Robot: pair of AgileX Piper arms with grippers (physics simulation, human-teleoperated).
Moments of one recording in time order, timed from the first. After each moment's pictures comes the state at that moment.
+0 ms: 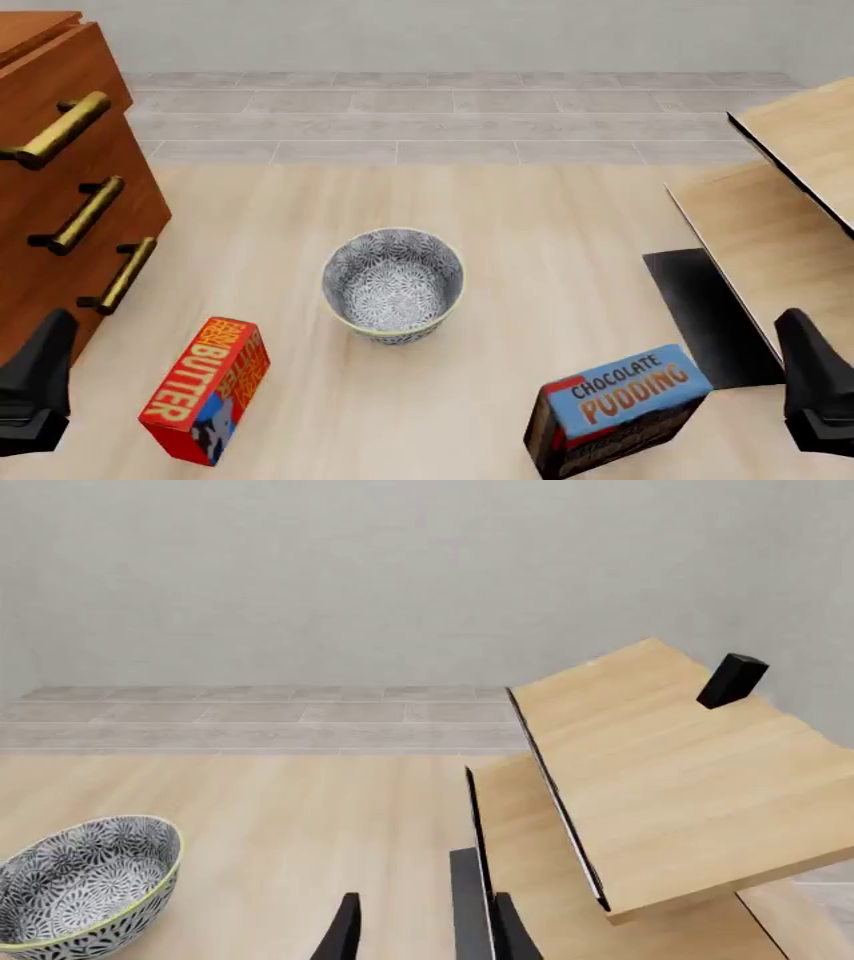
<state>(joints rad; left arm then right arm) 0.00 0.00 0.00 0.00 0.00 0.00 0.00 0.00 0.00 0.00</state>
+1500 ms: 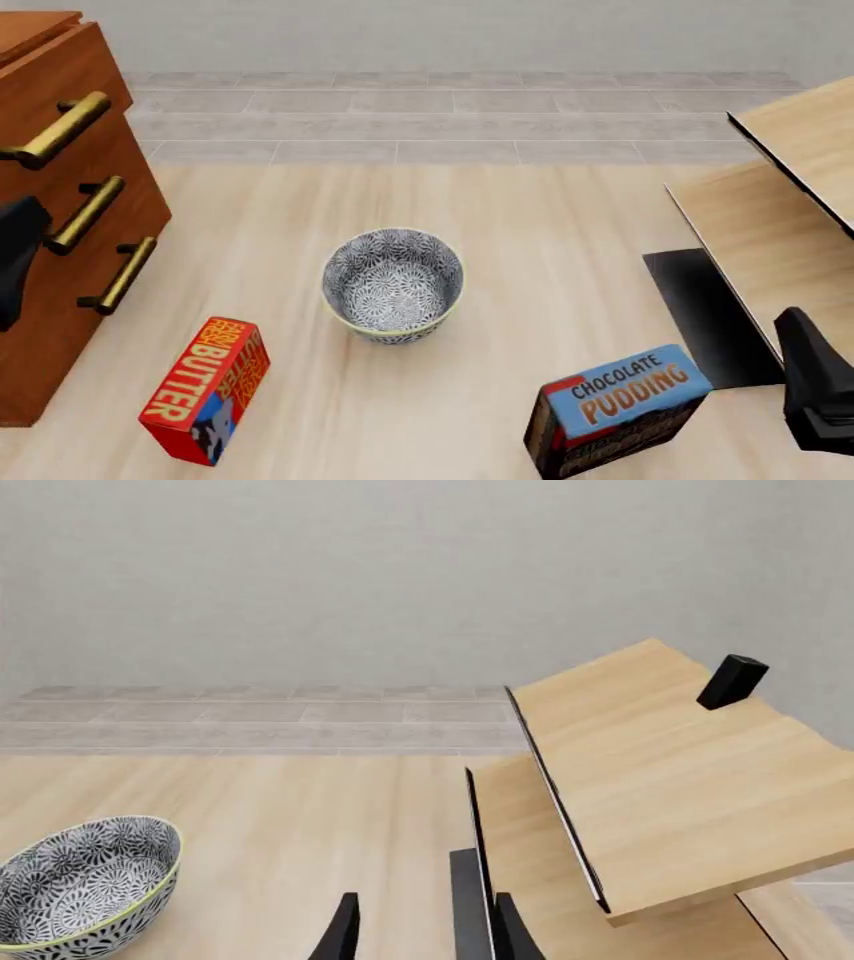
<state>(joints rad) -0.11 0.28 -0.38 0.15 -0.06 0.00 0.01 -0.01 0.00 0.00</state>
